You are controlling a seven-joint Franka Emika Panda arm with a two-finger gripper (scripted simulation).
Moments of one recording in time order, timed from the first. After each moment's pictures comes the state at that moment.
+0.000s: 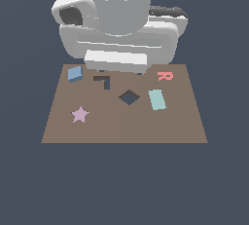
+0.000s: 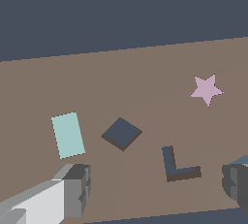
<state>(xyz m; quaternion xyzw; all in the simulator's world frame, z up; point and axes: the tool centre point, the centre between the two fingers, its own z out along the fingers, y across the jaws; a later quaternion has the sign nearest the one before) 0.006 -0.009 0.175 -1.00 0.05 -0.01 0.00</state>
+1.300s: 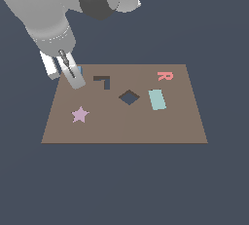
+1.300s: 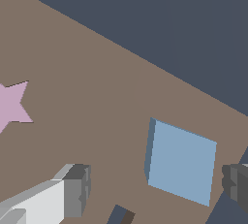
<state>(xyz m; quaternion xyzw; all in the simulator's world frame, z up) -0.072 -0.170 0.065 -0.86 0.51 0.00 0.00</state>
